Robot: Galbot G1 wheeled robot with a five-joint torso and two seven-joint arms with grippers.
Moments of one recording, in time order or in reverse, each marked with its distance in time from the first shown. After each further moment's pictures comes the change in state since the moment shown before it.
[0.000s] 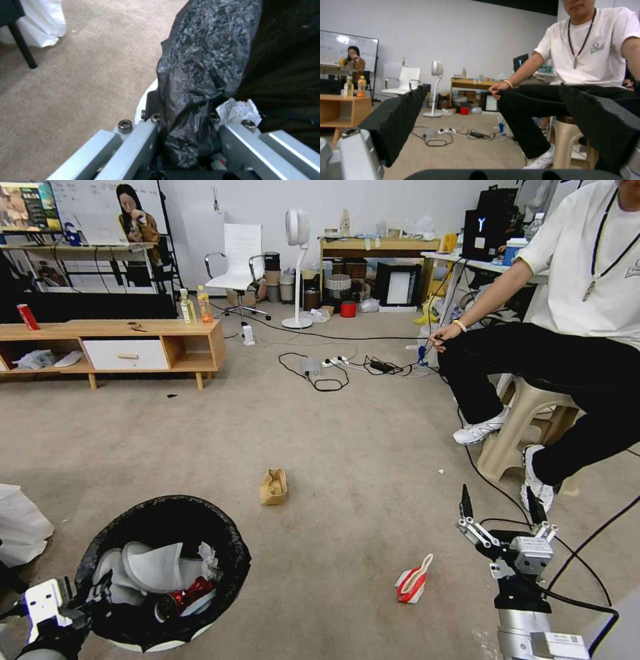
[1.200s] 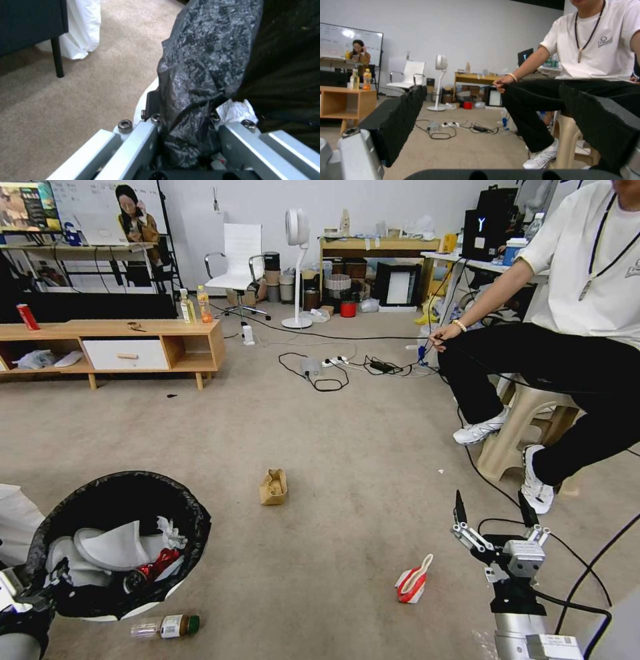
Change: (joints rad) left arm -0.084 0.035 -0.052 0.042 -0.165 -0.072 -0.186; right arm -0.008 -0.006 -0.010 -0.015 0.000 0.000 -0.016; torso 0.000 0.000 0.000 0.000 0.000
